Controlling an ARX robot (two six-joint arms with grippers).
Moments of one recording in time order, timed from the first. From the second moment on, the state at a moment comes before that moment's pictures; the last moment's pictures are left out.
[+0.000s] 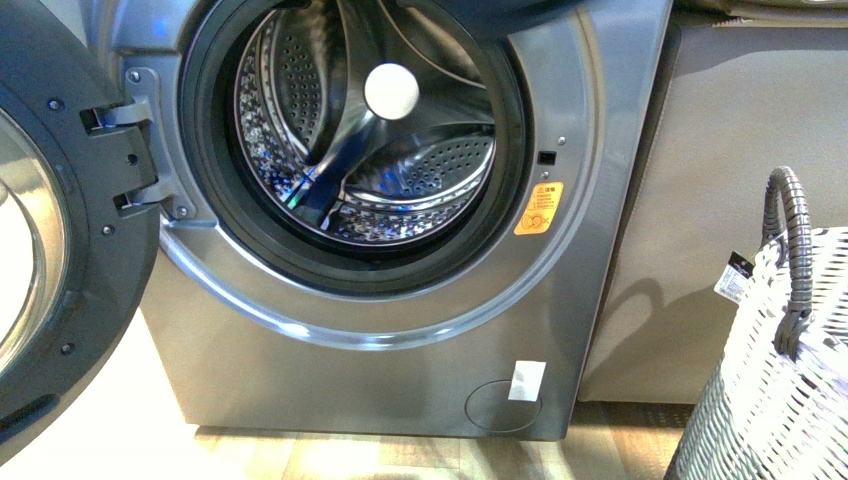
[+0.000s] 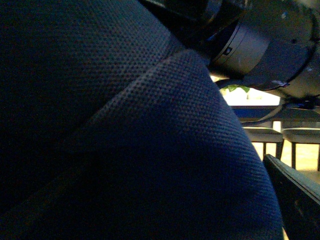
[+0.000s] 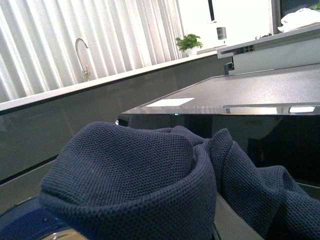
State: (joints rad) left arm -0.44 1.58 1.18 1.10 0.77 -0.35; right arm 0.44 1.46 1.66 0.09 -0.27 0.27
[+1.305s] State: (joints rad) left arm -0.47 1.63 1.25 1.00 -0.12 -0.10; right arm 0.44 1.46 1.65 0.09 -0.29 0.27
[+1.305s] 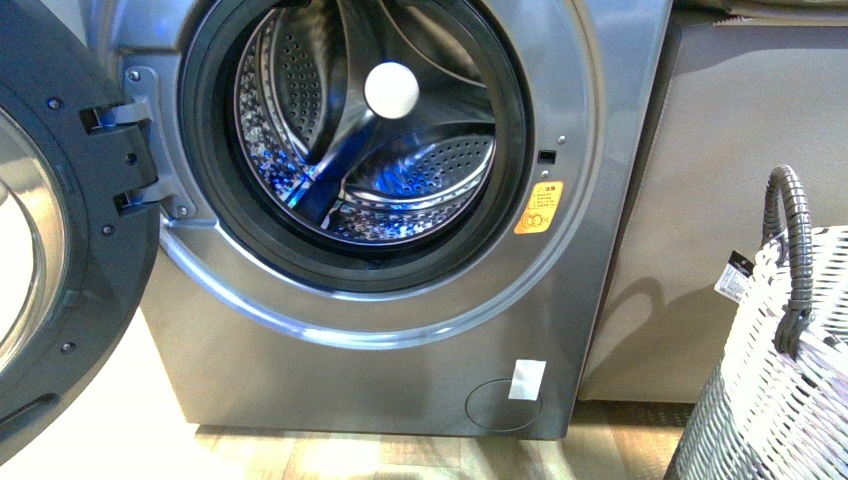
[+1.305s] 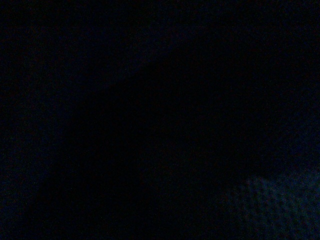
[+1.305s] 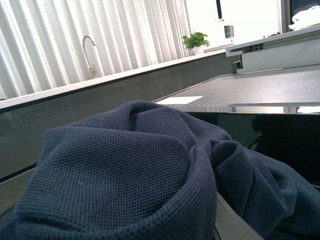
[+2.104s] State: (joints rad) left arm -0.43 1.42 0.95 1.10 0.06 -0.14; right arm 0.44 1.45 1.64 0.09 -0.29 0.27
